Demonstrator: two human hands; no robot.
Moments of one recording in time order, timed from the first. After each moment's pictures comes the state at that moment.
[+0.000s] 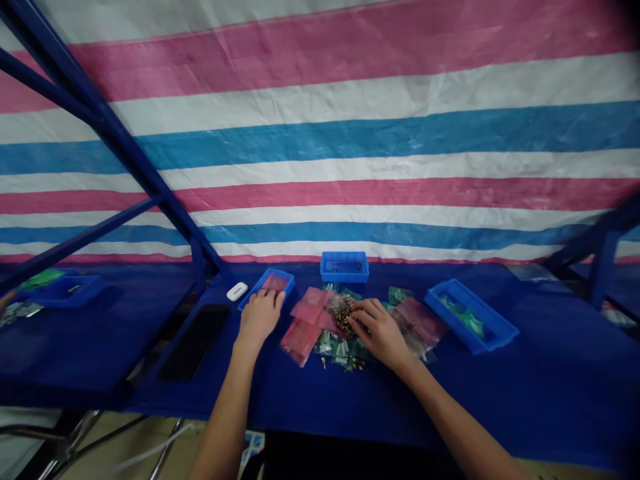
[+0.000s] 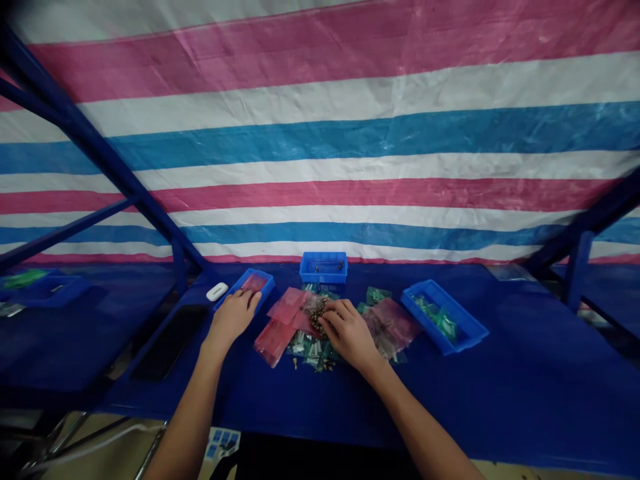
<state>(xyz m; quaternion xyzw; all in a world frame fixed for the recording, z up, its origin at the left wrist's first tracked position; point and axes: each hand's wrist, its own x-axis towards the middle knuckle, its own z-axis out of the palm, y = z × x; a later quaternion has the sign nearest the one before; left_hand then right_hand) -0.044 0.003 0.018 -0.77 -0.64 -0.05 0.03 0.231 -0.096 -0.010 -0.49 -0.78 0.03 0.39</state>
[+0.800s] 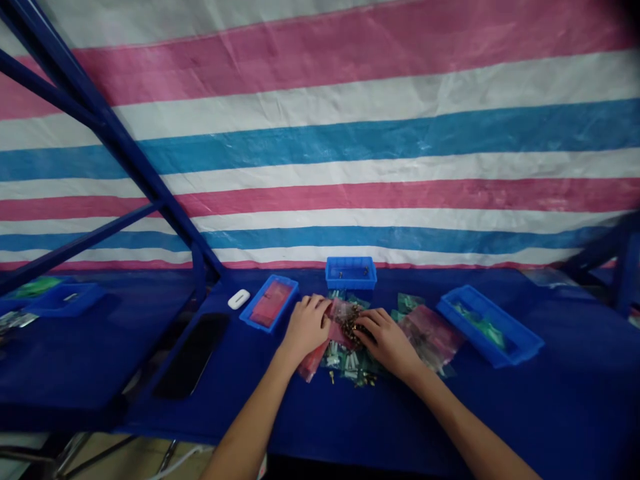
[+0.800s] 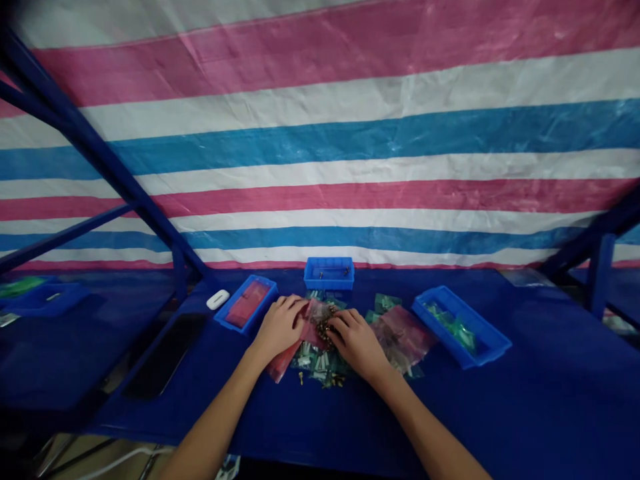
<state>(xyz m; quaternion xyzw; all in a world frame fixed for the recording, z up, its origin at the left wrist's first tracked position) 0.023 -0.009 -0.013 -0.89 -0.43 -0.16 -0.02 0.233 -0.084 -0.033 -0.51 -0.79 0.01 0.33</state>
